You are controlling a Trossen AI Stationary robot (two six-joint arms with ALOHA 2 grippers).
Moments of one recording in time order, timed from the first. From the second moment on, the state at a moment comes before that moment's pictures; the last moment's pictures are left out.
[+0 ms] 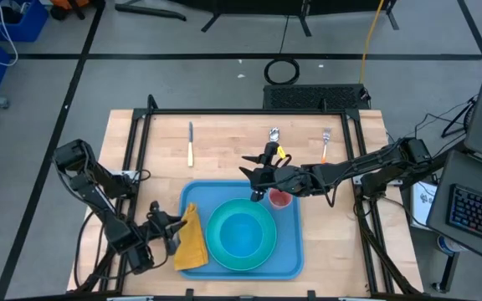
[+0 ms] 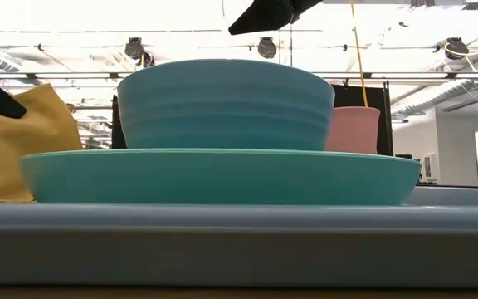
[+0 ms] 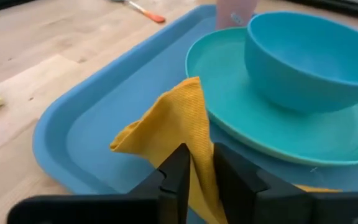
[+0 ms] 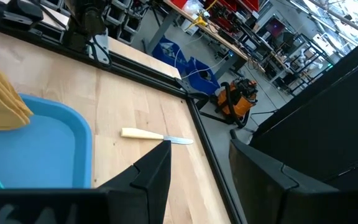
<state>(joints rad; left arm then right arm) -1.04 1.50 0.66 -0.56 -1.04 -1.52 0.19 1.55 1.09 0.16 0.68 -0.43</state>
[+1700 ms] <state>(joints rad) -0.85 1.50 0.66 -0.78 -0.69 -1.49 0.19 1.55 1.09 0.16 0.68 -0.43</state>
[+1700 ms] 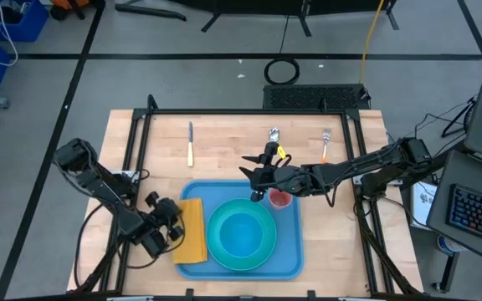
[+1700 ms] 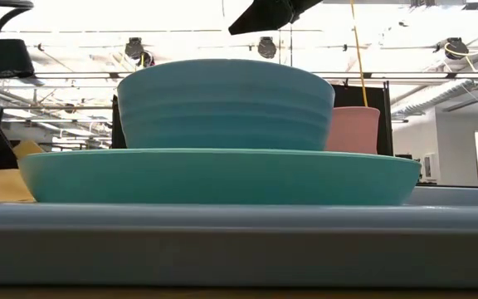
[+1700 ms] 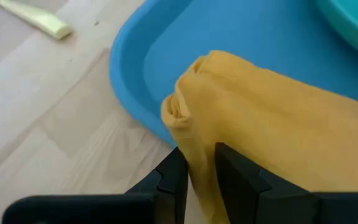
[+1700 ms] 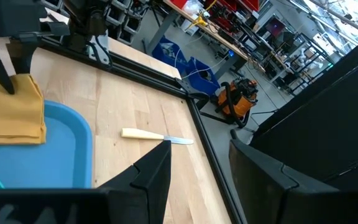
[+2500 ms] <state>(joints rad) -0.75 1.50 0.68 -0.65 -0.70 -1.28 0.19 1.55 1.09 0.16 0.68 -0.41</state>
